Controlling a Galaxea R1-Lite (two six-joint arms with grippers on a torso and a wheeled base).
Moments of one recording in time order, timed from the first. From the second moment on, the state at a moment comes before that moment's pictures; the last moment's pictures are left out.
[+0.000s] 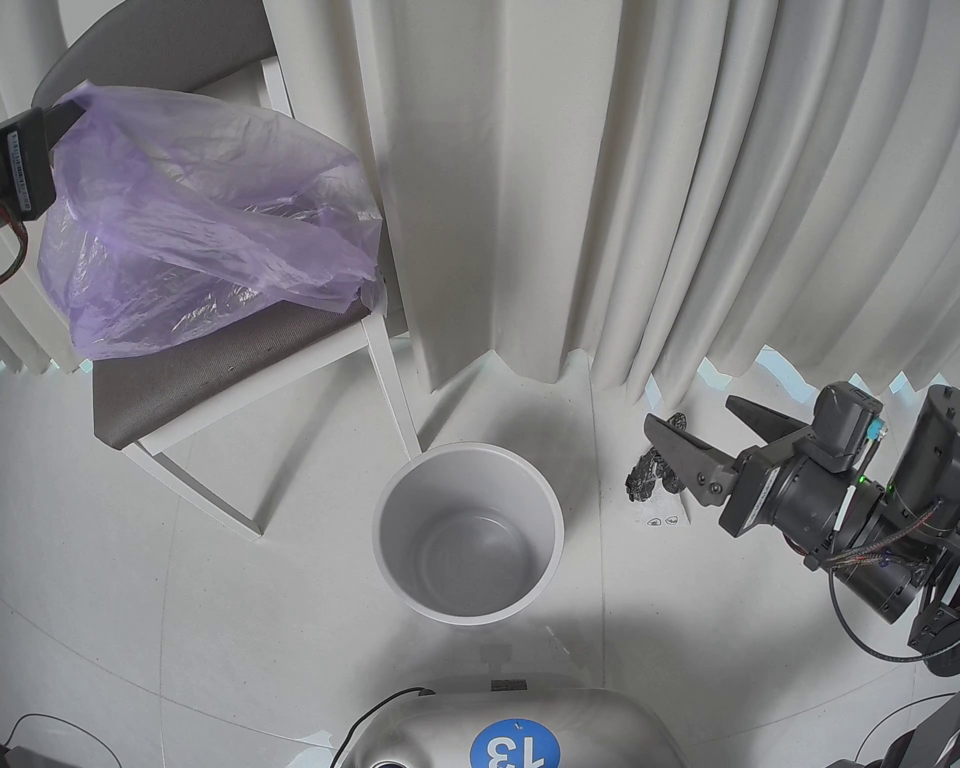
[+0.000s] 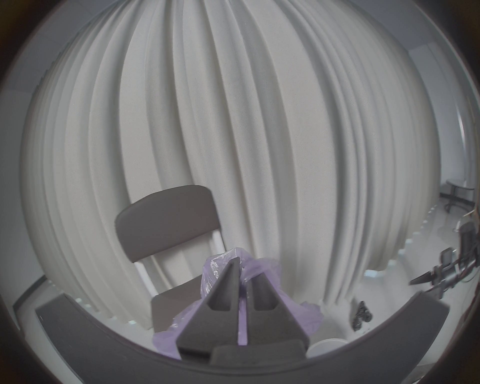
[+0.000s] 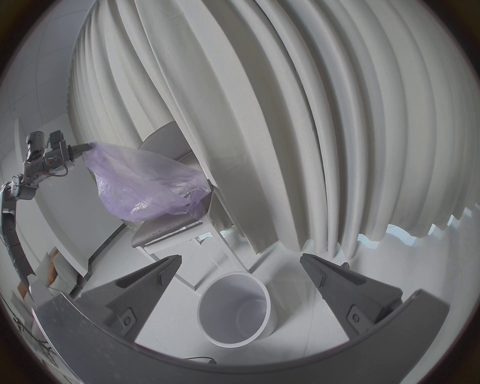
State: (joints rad) left arm -0.56 1.10 -1.10 -0.33 0.35 0.36; right arm 0.72 1.51 -0.45 -1.06 -0.23 0.19
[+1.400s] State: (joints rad) left arm -0.85 1.04 -1.03 -0.34 0.20 0.27; right arm 0.76 1.68 -0.59 -1.11 -0.15 0.34
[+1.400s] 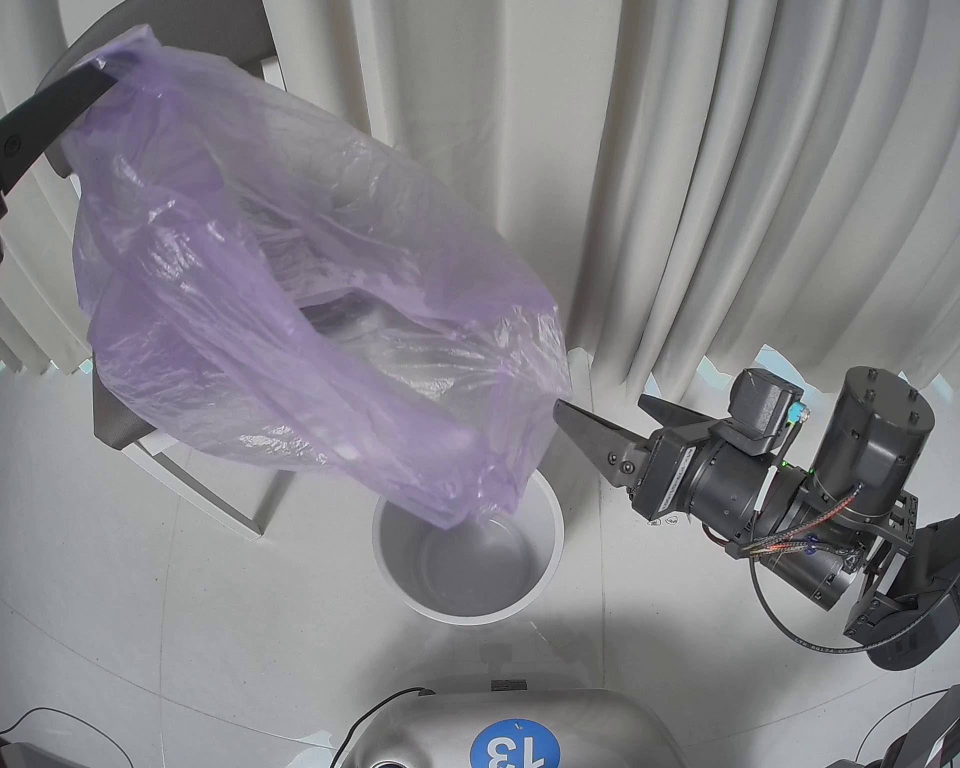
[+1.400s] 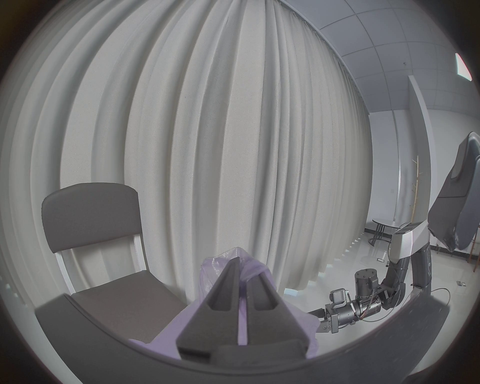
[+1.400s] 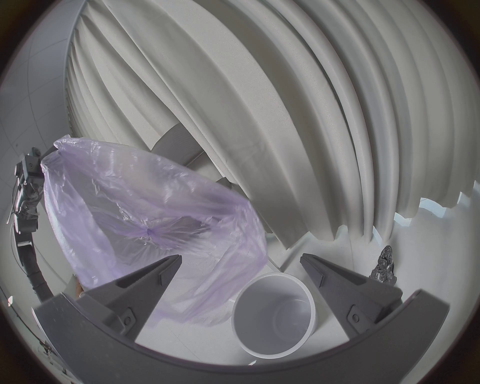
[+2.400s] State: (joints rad) left arm -0.84 1.09 -1.07 -0.37 0.18 0.27; right arm 0.78 2.02 -0.51 -1.33 -0.13 0.37
